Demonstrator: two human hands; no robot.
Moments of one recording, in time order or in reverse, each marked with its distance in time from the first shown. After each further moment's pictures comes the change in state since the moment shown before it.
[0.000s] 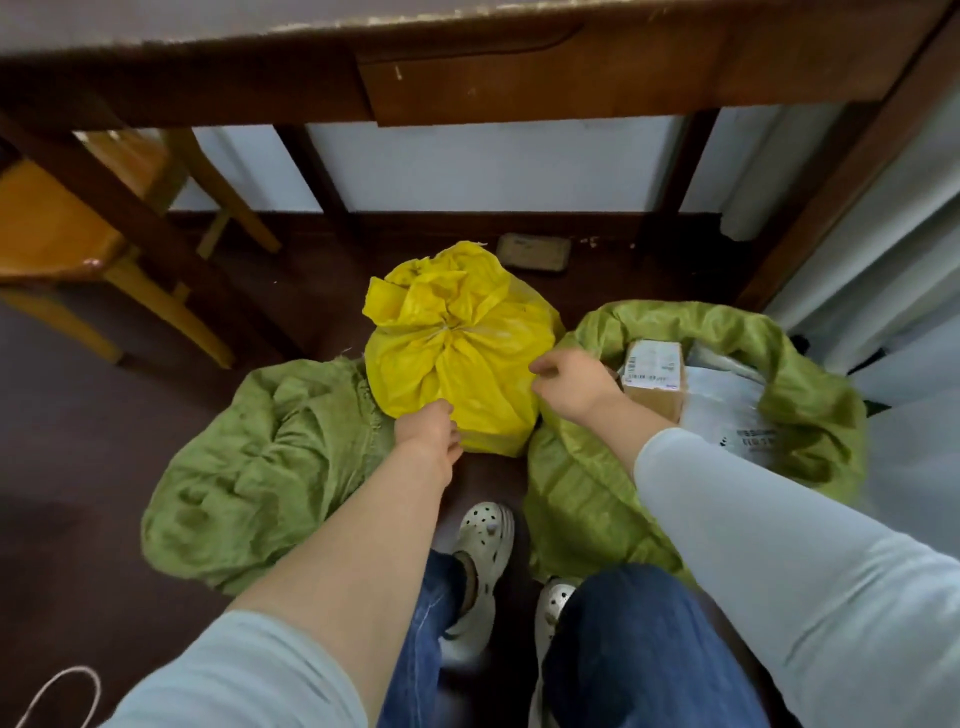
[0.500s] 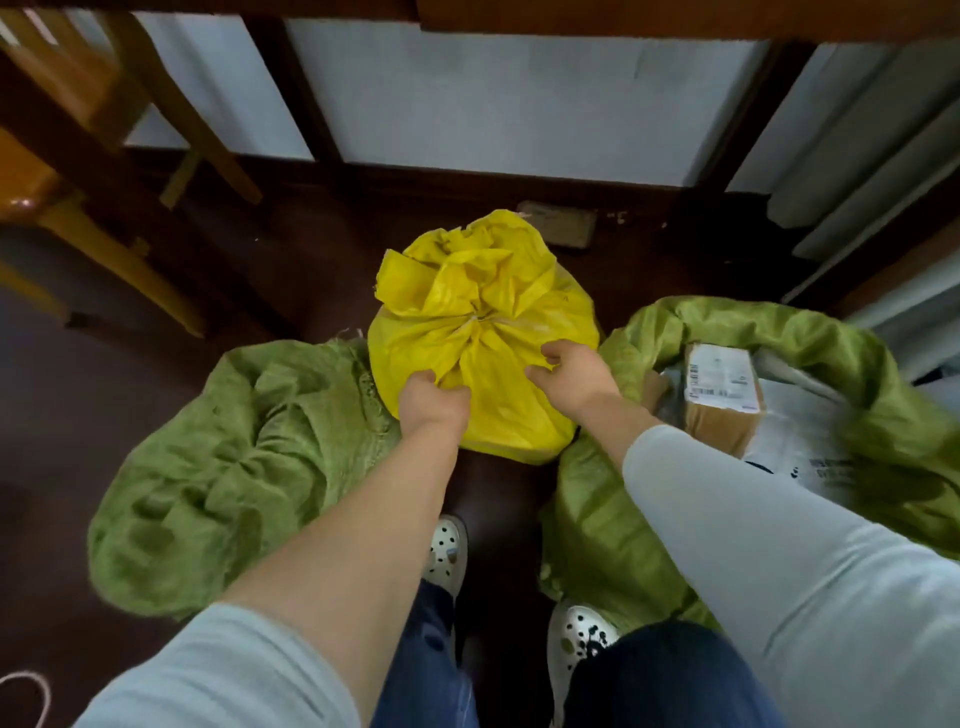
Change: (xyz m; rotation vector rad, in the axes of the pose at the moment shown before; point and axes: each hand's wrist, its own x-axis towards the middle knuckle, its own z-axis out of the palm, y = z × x) left_hand 0.101 0.022 -0.001 0.506 0.128 0.332; right_hand 0.095 -0.008 0.068 -0.007 0.028 0.105
